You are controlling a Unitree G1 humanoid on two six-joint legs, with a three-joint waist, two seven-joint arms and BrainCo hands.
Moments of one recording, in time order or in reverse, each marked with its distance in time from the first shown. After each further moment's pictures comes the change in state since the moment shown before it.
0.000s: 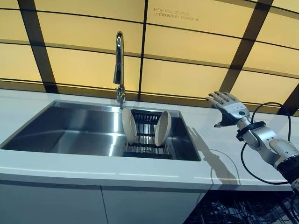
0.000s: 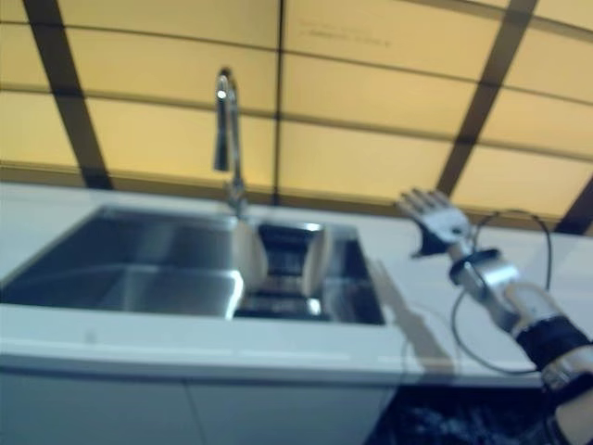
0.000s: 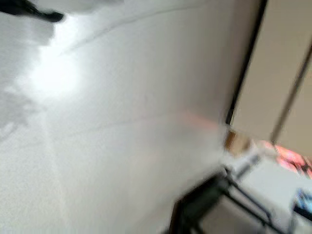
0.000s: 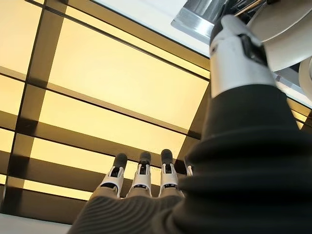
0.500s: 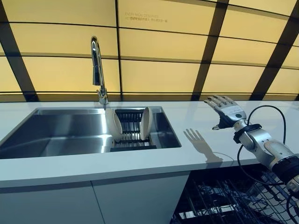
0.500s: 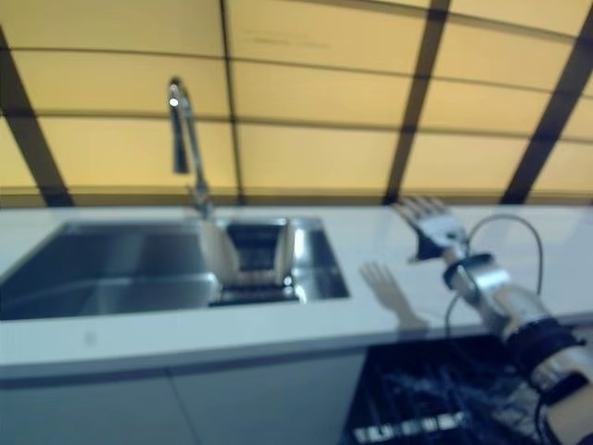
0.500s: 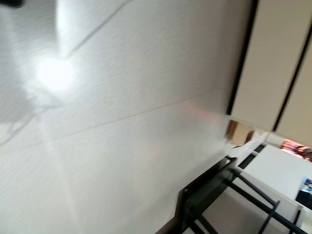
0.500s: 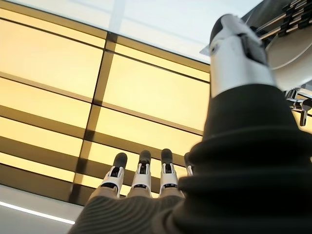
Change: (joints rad) left arm -0.034 0.002 0.033 -0.003 -0.067 0.002 0.032; right arm -0.004 -0.004 0.007 0.019 0.046 0.035 0.001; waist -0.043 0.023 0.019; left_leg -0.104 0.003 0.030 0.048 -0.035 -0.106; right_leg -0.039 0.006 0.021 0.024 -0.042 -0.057
